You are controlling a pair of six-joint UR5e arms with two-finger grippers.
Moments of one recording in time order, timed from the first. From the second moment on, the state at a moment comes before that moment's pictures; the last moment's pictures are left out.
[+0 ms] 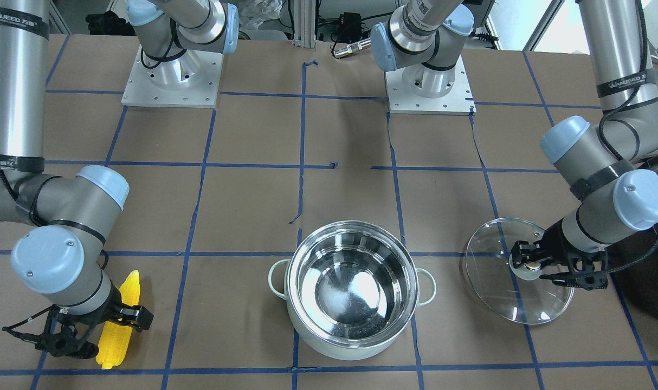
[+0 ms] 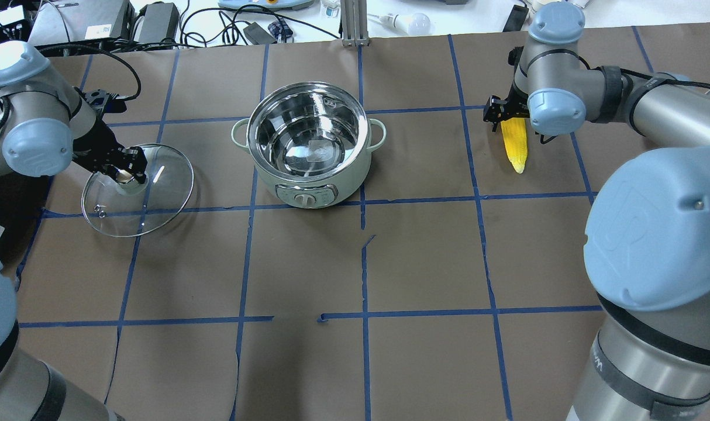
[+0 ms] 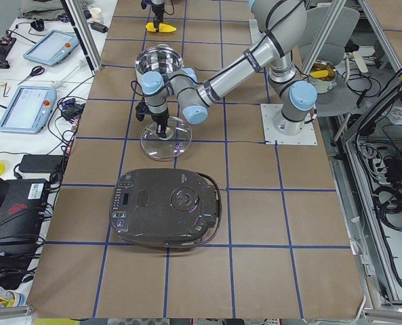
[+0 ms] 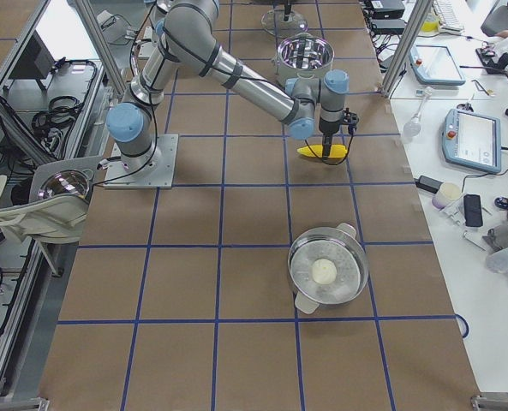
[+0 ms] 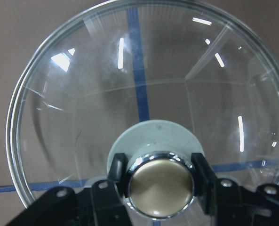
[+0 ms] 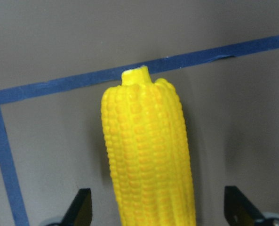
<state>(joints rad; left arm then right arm) -1.18 -2.00 -1.74 -1.00 1.58 0.44 1.45 -0.93 1.54 -2.28 -1.67 0.06</state>
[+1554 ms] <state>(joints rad) -1.42 -1.74 -1.43 -1.53 1.59 0.19 1.86 -1.01 1.15 -1.97 -1.67 0.12</state>
